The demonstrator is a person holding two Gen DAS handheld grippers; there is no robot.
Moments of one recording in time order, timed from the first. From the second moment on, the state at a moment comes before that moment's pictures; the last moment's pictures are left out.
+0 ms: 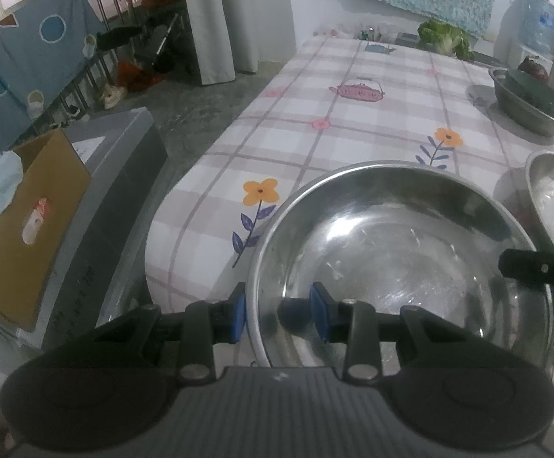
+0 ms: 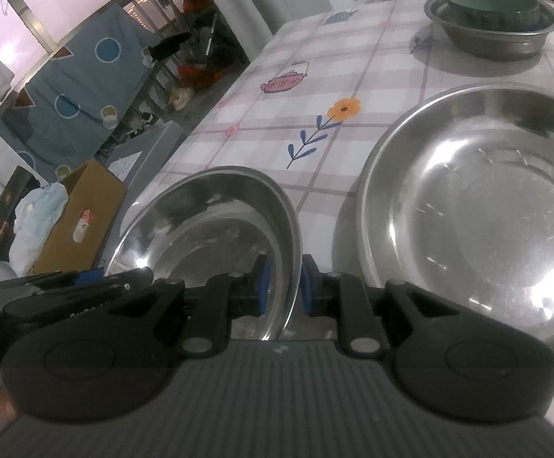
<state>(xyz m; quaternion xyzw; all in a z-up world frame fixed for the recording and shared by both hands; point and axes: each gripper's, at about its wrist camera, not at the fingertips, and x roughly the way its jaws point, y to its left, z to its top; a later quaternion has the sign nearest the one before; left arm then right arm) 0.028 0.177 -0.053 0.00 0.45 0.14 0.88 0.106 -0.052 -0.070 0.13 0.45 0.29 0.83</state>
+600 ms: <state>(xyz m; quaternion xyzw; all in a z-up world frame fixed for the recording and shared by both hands) 0.028 0.184 -0.063 -0.01 0.45 0.10 0.89 0.082 -0.040 -0.069 0.08 0.43 0.25 0.87</state>
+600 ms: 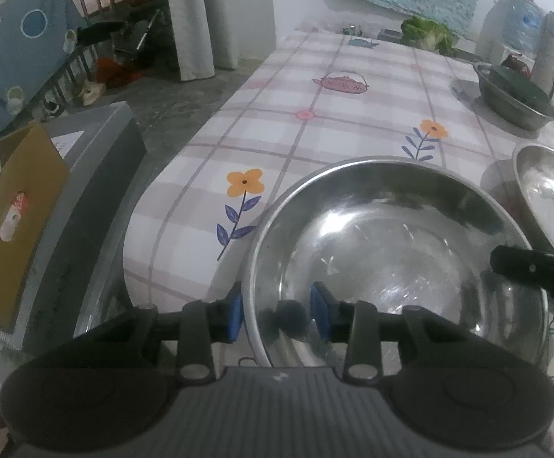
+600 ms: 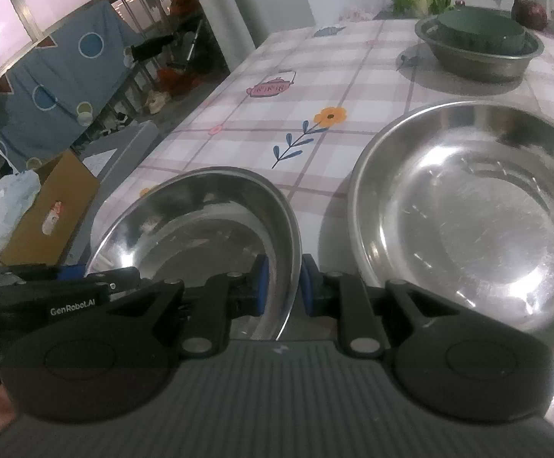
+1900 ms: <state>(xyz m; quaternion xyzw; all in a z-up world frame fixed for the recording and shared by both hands) 0.028 0.185 -0.056 -0.03 0.44 0.10 0.89 0.078 -0.041 -0.068 0.09 0.42 0.24 0.87</state>
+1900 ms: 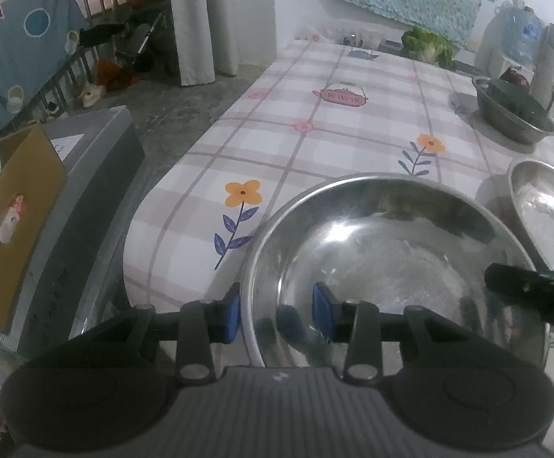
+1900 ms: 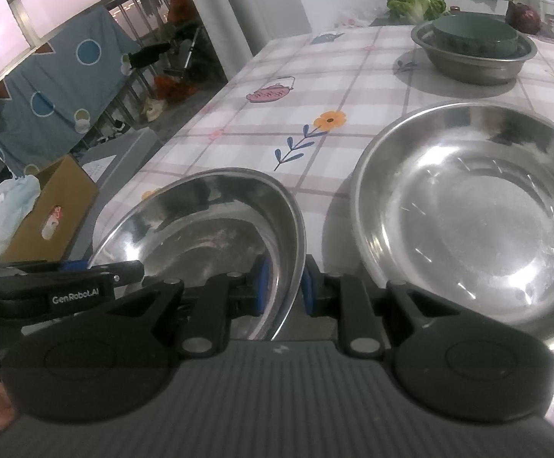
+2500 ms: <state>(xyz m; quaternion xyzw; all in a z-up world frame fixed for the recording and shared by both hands) 0.024 0.183 -0.044 -0.03 0.43 0.10 0.90 0.076 -0.046 -0.060 0.10 0.41 0.25 0.87</state>
